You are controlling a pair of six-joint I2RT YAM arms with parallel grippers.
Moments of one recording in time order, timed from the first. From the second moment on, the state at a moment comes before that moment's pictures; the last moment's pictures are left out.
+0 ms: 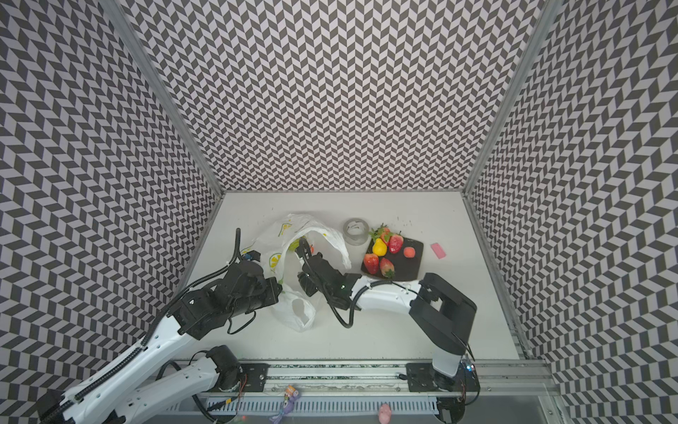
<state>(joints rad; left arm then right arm) -0.72 0.80 0.81 -0.85 -0.12 -0.85 1.02 1.79 1.11 0.08 0.23 0.28</state>
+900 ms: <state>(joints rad) -0.72 0.82 0.81 -0.83 -0.03 -0.80 0.86 2.08 1.34 0.08 0.17 0.99</state>
